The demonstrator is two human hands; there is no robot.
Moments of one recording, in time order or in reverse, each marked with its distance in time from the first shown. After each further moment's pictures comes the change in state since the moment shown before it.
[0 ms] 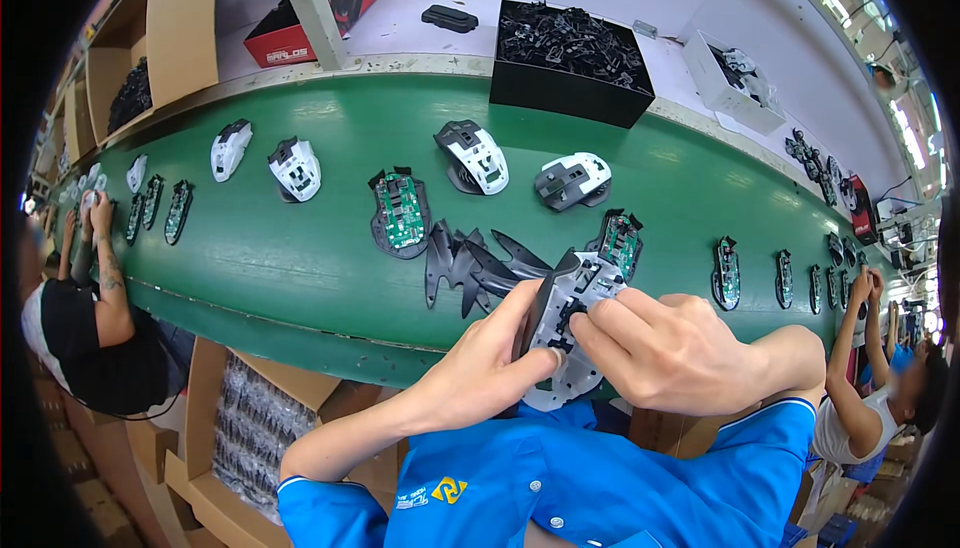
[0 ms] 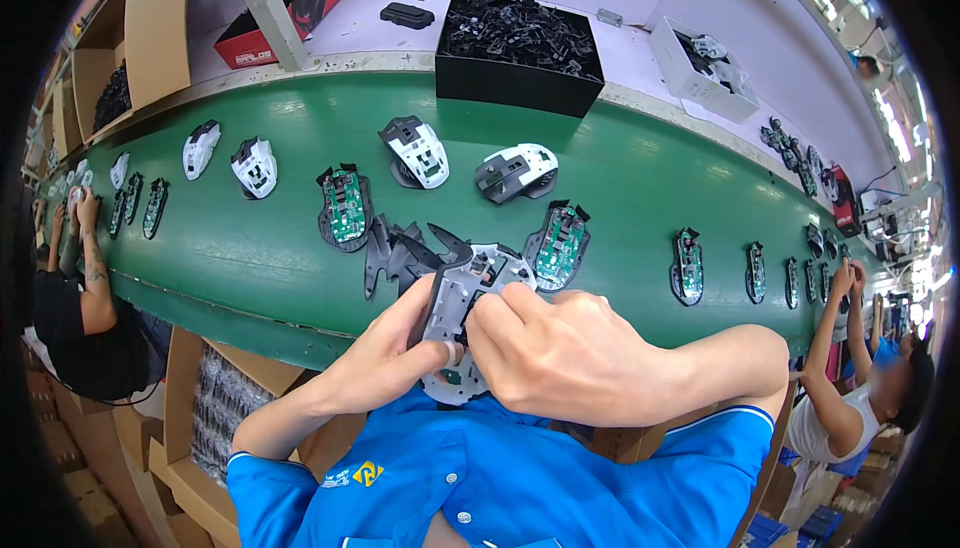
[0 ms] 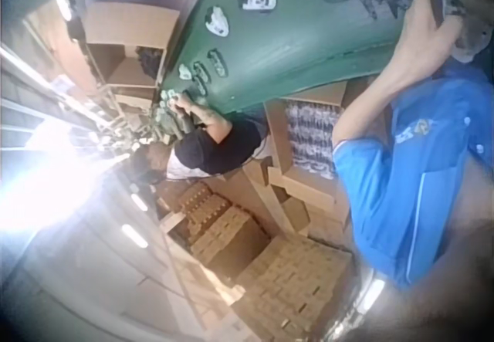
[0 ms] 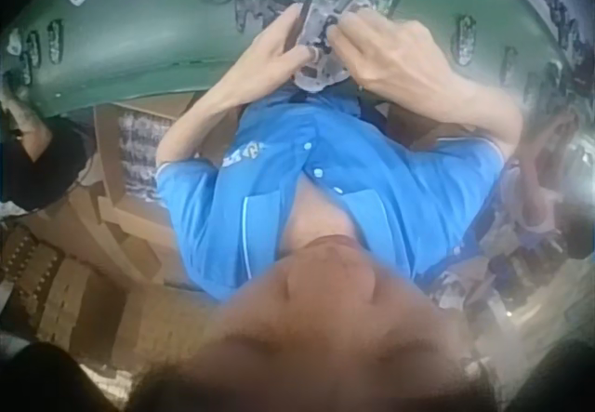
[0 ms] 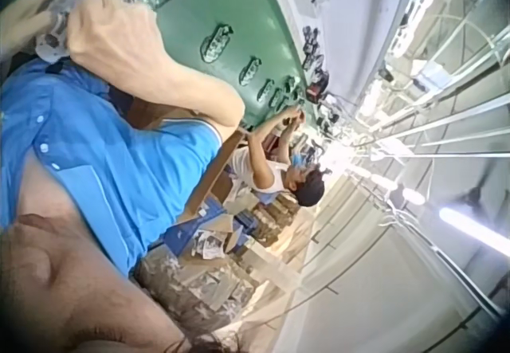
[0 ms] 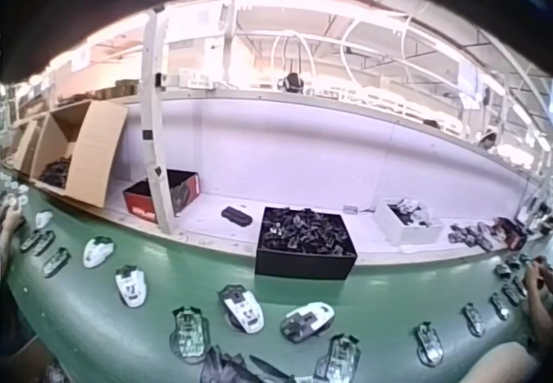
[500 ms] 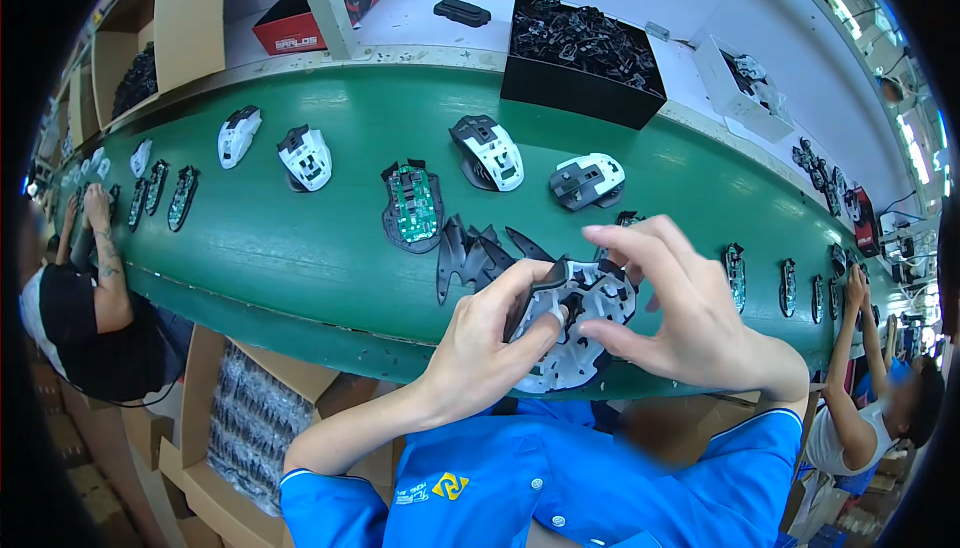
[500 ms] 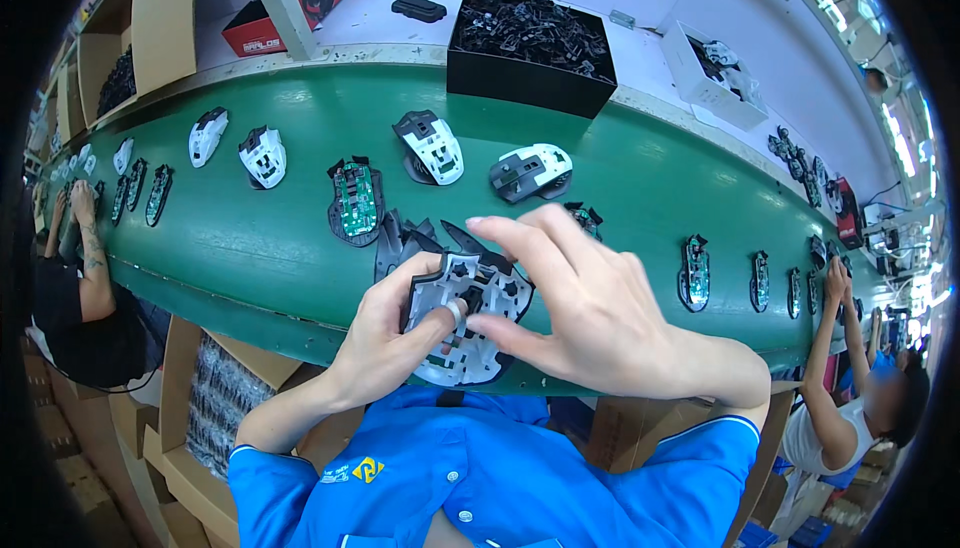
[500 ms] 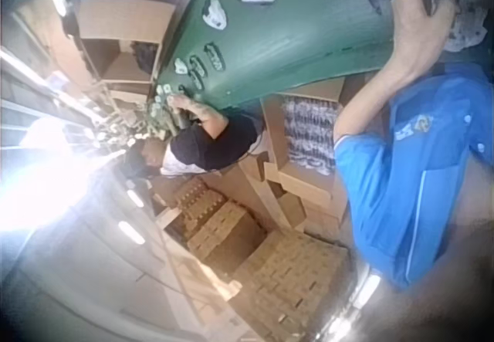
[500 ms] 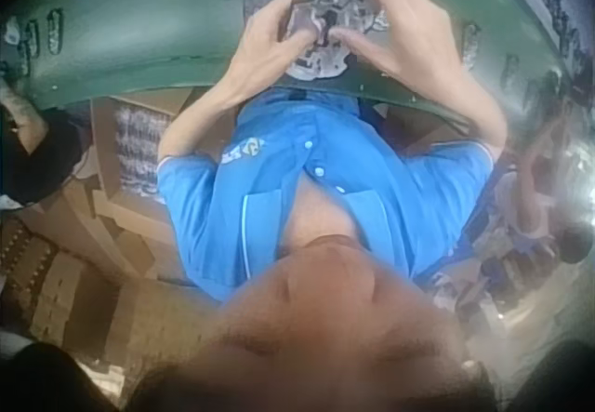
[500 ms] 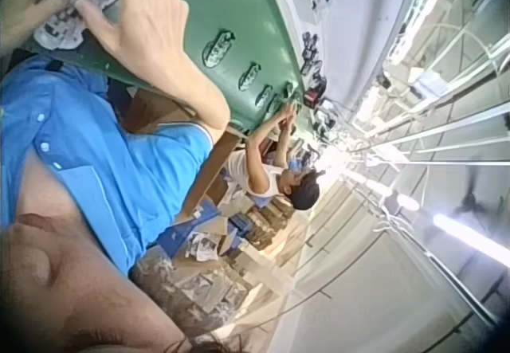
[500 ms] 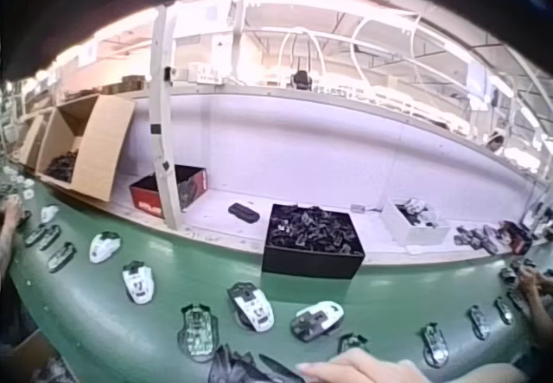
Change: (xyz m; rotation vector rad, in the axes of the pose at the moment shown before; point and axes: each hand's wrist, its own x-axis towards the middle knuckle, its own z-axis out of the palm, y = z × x) left_hand 0.002 -0.005 -0.005 0.141 0.289 0.130; right_hand 0.011 0.012 0.002 0.493 0.125 0.499
